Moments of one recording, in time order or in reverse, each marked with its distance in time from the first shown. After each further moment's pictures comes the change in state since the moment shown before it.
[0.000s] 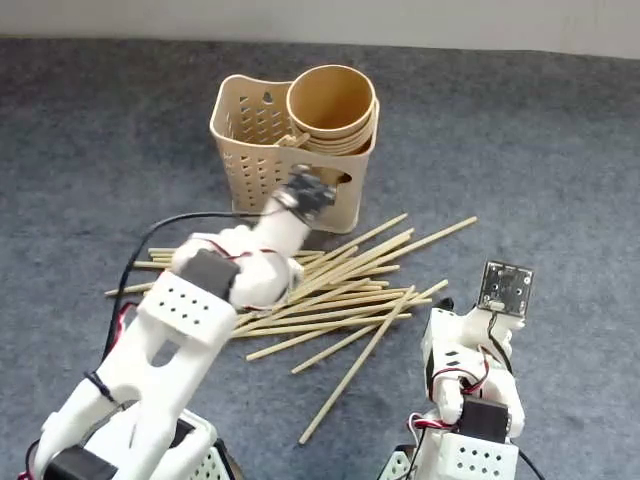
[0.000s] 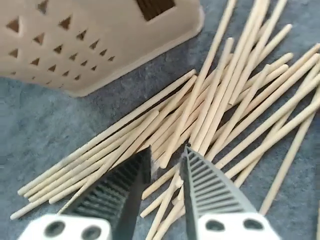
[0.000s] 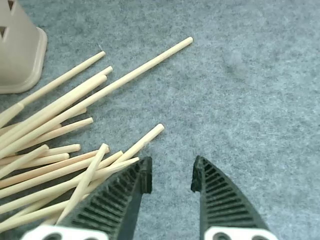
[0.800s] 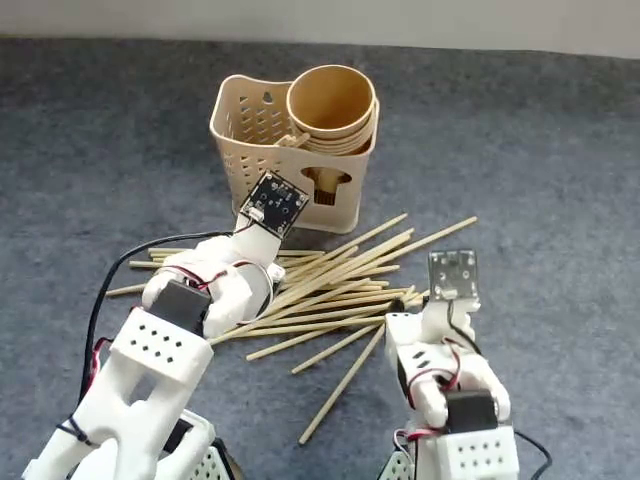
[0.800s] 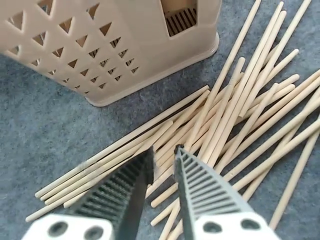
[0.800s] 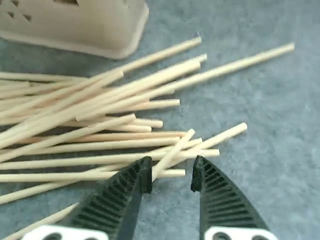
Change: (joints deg) left arm -2.1 -13.5 9.0 -4.2 0.7; right arm -18.5 12.2 -8.6 1.1 -2.0
